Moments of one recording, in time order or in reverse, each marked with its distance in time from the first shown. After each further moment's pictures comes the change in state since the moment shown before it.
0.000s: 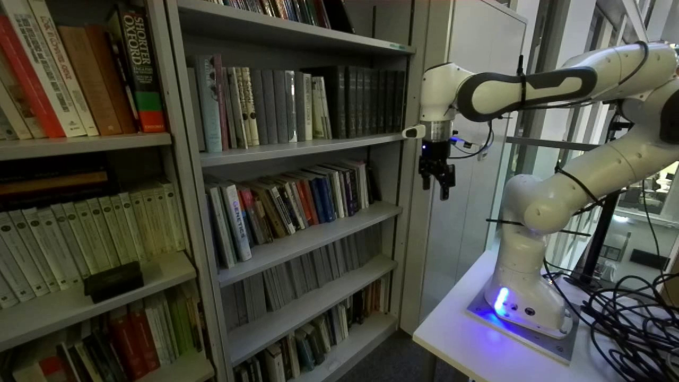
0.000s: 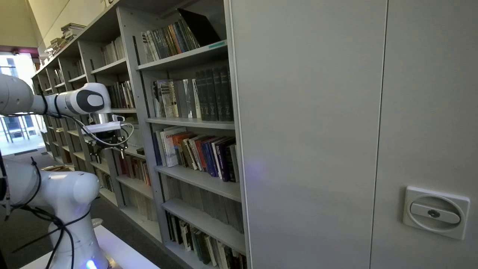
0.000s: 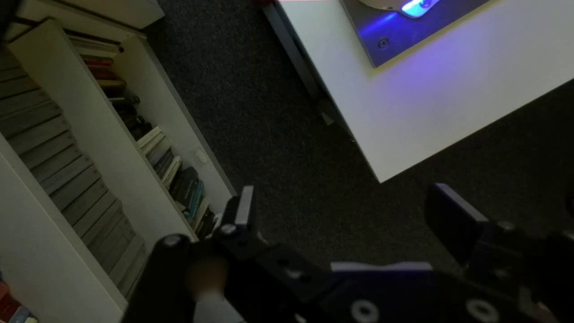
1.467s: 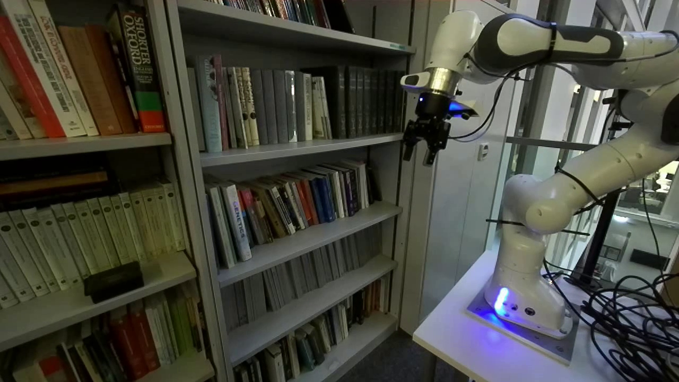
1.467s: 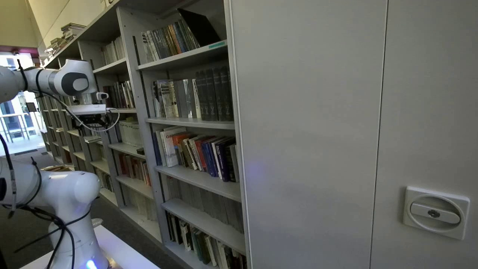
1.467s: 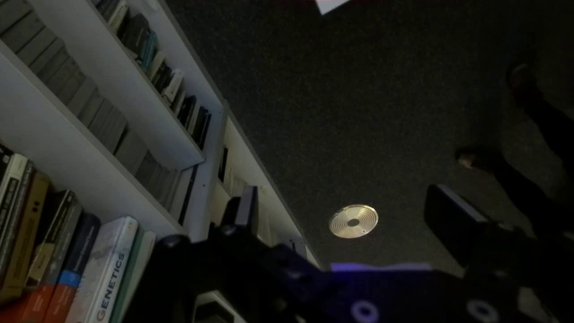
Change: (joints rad) arm 0.027 0.005 0.063 0.206 0.304 0.110 0.004
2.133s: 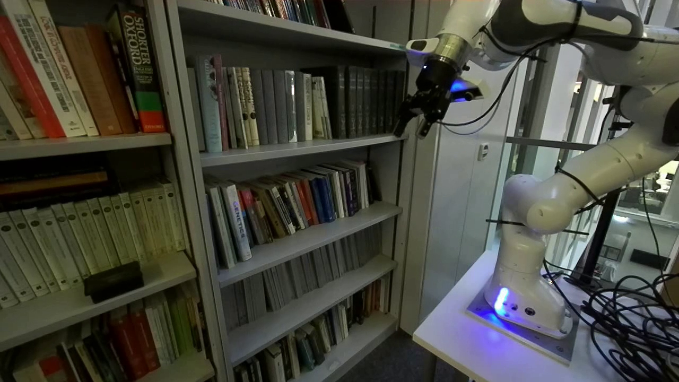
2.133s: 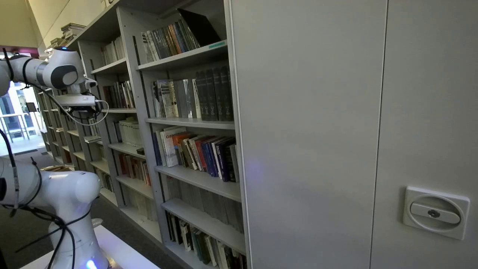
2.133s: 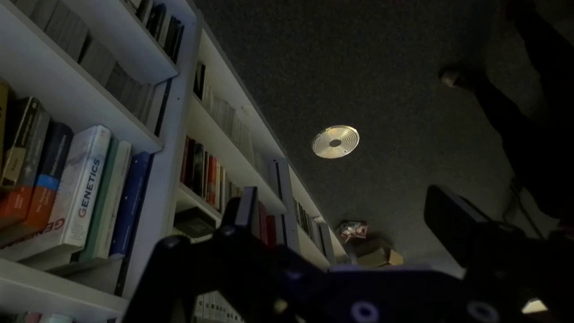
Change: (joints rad) arm 0.022 -0.001 0.045 0.087 0.155 0.128 0.047
